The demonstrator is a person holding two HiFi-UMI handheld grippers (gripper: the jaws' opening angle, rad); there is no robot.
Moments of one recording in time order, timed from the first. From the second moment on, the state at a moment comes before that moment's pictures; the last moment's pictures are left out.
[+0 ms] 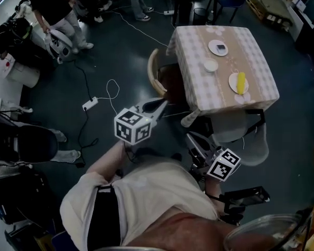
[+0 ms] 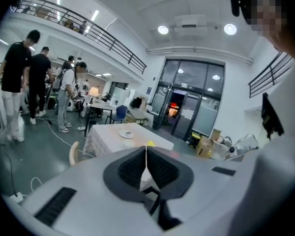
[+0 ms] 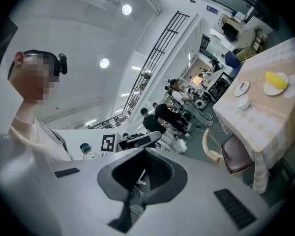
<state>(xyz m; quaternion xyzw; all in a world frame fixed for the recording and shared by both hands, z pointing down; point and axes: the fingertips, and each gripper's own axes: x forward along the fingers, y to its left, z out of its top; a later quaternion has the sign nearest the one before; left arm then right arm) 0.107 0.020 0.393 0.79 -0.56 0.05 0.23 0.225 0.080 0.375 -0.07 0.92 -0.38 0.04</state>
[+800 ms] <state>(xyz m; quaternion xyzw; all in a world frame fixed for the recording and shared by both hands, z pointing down) -0.030 -0.105 0.532 0.69 -0.64 0.10 0.31 0.149 -0.029 0.397 -0.09 0.92 -0.39 -0.03</state>
